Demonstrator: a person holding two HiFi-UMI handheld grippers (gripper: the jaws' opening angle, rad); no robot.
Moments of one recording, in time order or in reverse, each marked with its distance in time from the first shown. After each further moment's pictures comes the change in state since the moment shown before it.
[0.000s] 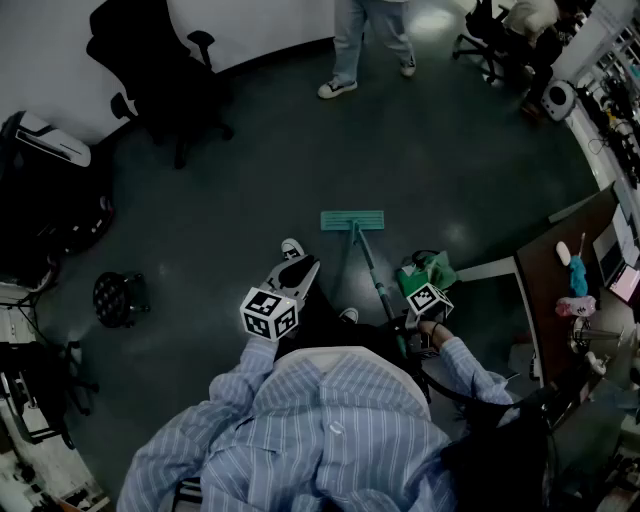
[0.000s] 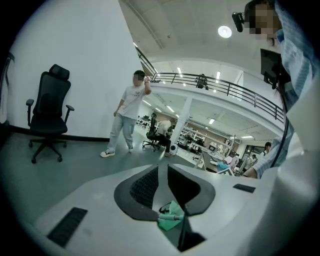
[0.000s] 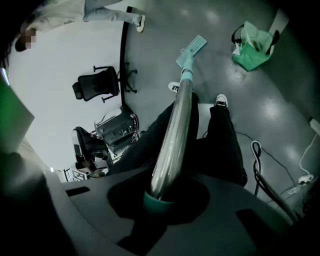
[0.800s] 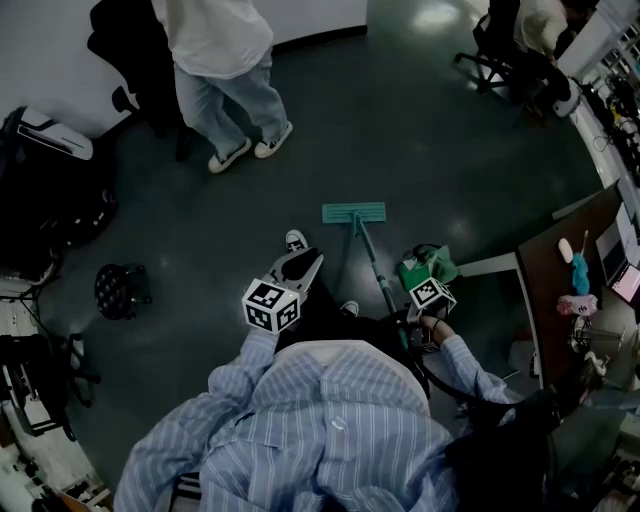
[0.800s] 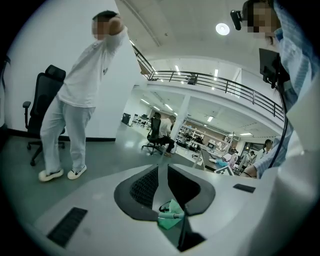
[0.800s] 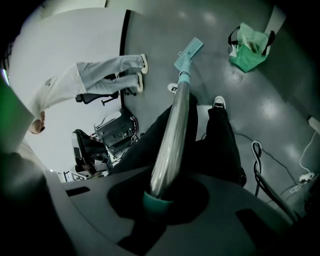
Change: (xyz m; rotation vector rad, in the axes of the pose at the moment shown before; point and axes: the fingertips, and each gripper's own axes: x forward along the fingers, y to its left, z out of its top) left arm 0.010 -0.007 -0.002 0.024 0.020 -0.009; right arm -0.006 -0.014 0.013 0.026 -0.026 0.006
